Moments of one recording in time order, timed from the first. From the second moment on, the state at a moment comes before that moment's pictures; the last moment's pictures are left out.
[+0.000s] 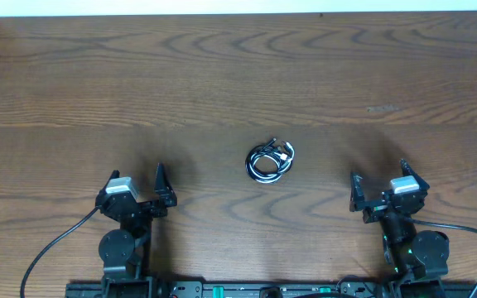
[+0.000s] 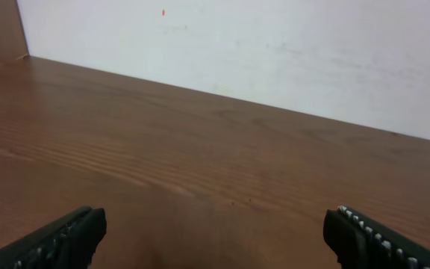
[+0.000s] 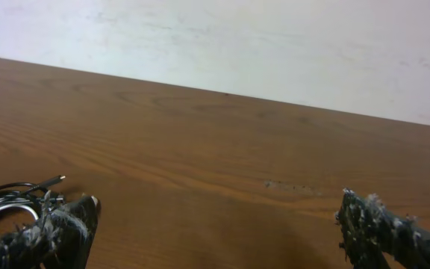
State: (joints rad) left arm 0.03 0.01 0.03 -0.13 -0.03 -0.19; right arm 0.13 0.02 0.01 -0.06 -0.06 -0.06
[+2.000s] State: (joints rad) left arm -0.10 1.12 0.97 -0.57 0.35 -0.26; right arm 0.13 1.01 0.64 -0.39 -0.23 -0.03
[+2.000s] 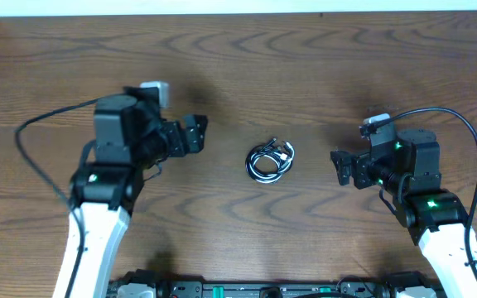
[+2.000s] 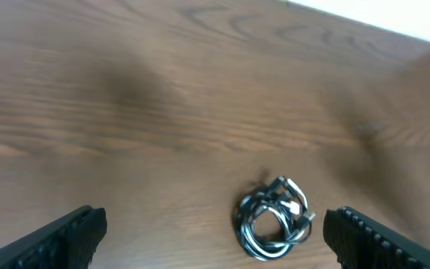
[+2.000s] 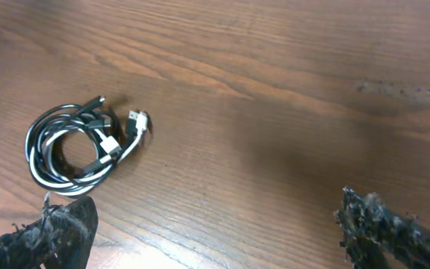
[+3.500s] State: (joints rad) left arm -0.52 1.77 0.97 -0.39 0.26 -0.31; right arm 0.13 1.01 0.64 -0.41 -0.24 -0.03
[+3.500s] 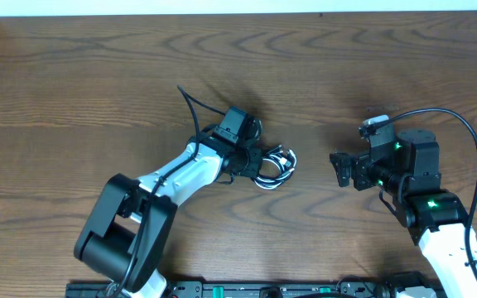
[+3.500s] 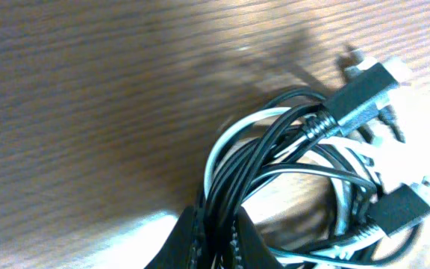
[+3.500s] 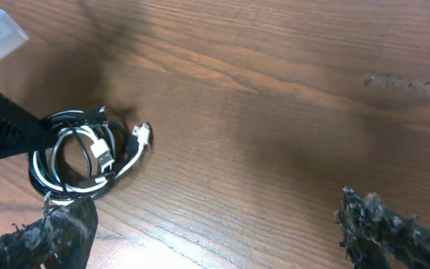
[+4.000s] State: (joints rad) left arm -0.45 1.54 0.97 -0.36 0.47 -0.83; right arm 0.13 1.04 0.64 -0.40 -0.47 -0.03
